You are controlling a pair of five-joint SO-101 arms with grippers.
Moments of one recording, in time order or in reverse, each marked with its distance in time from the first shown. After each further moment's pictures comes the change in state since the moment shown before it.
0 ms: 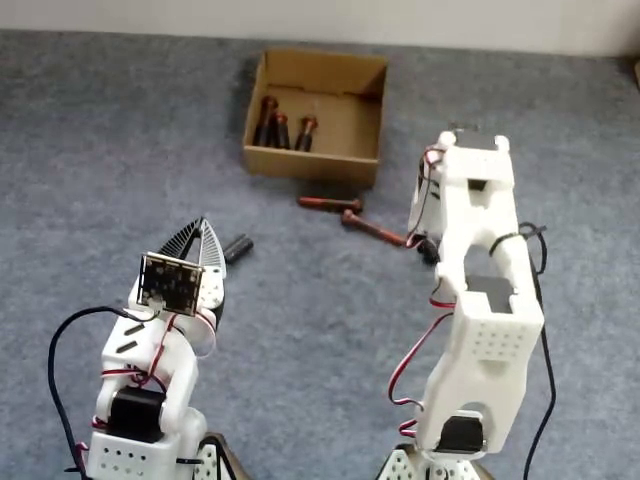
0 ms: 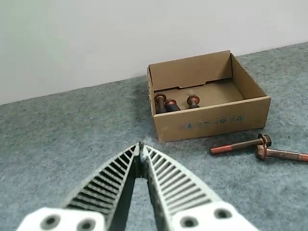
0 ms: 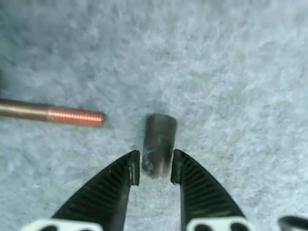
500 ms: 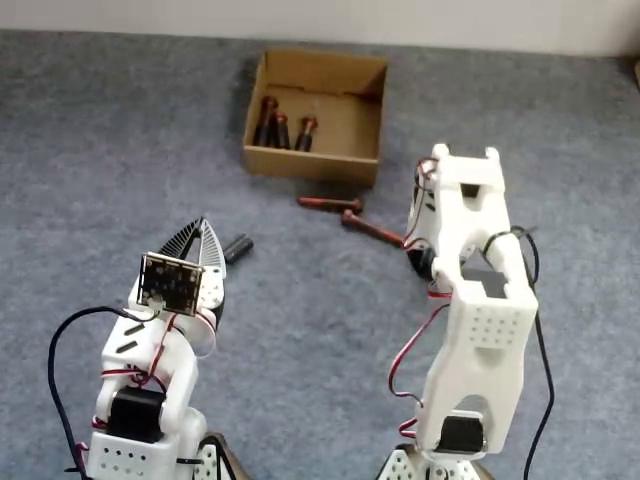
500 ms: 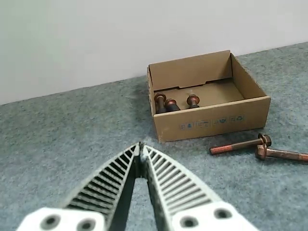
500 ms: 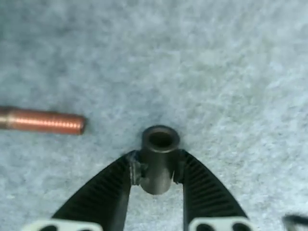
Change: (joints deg) left arm 0.0 0.0 0.0 0.0 0.0; right arm 0.4 7.1 0.4 0.1 0.4
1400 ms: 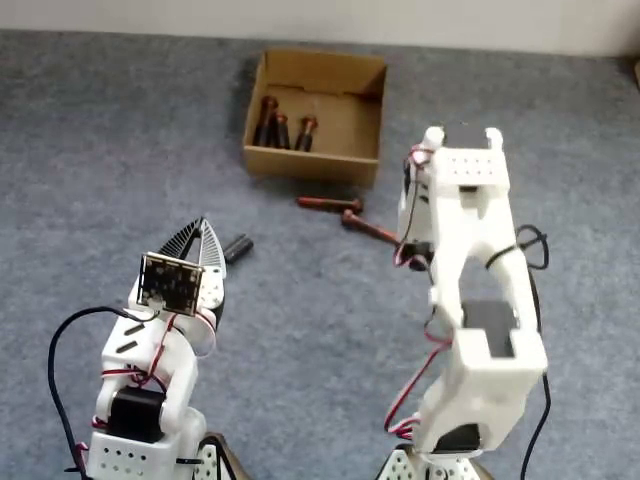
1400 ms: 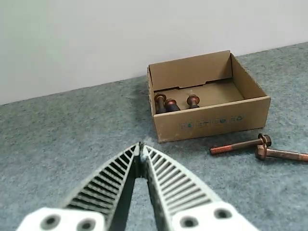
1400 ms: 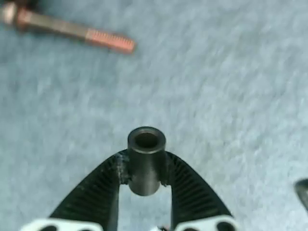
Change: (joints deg) left arm 0.0 0.0 0.0 0.0 0.0; right arm -6.4 -24.7 9.6 9.7 0.1
